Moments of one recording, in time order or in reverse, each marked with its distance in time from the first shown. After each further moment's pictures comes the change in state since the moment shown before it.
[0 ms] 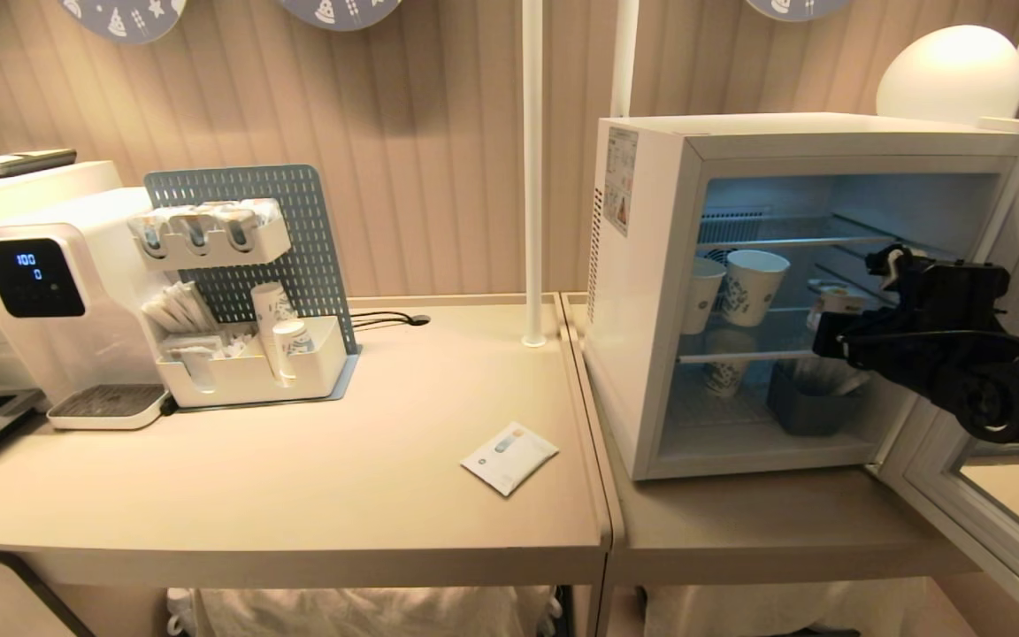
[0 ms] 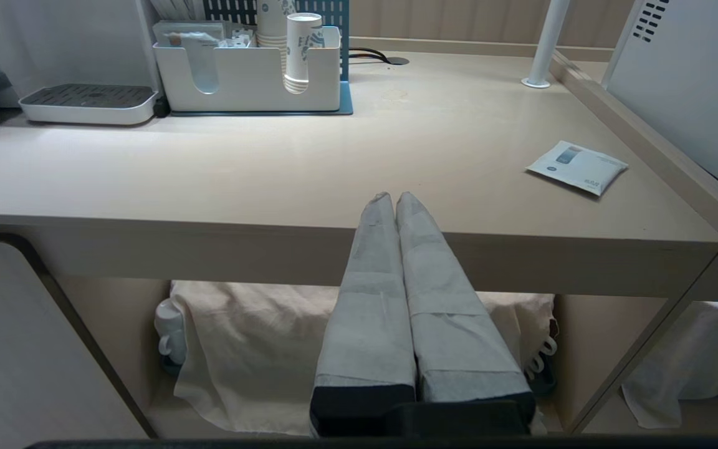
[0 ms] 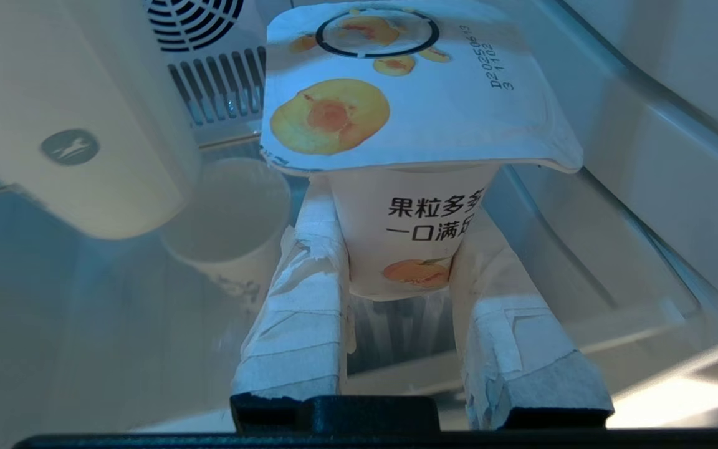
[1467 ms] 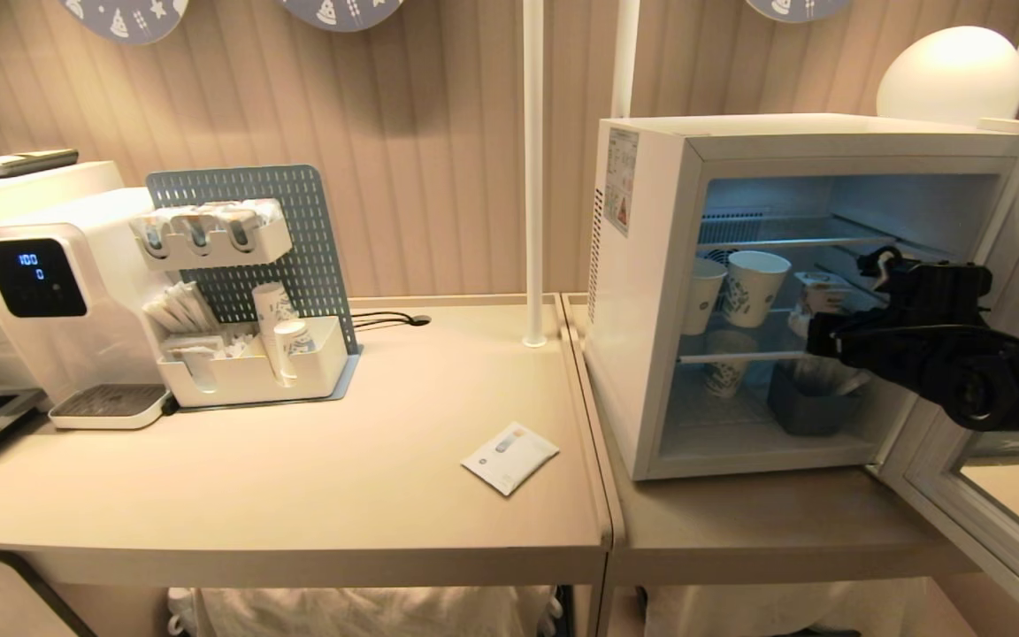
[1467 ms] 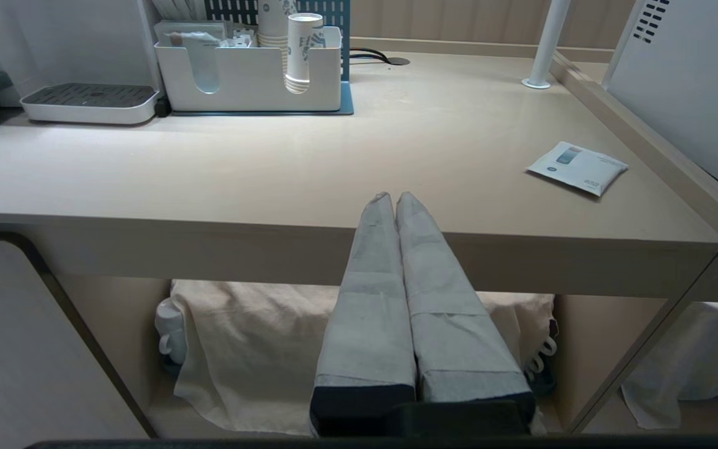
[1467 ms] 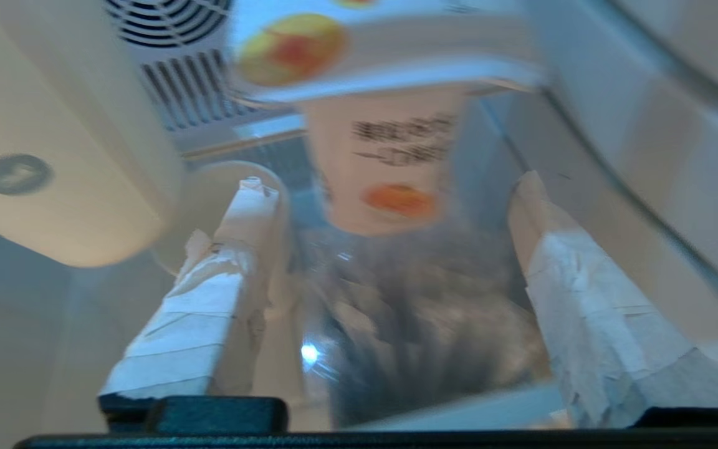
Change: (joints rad) left arm 0.000 0.000 0.000 0.000 0.001 -0.001; right arm -0.027 0.048 -0.065 0.074 0.020 0.025
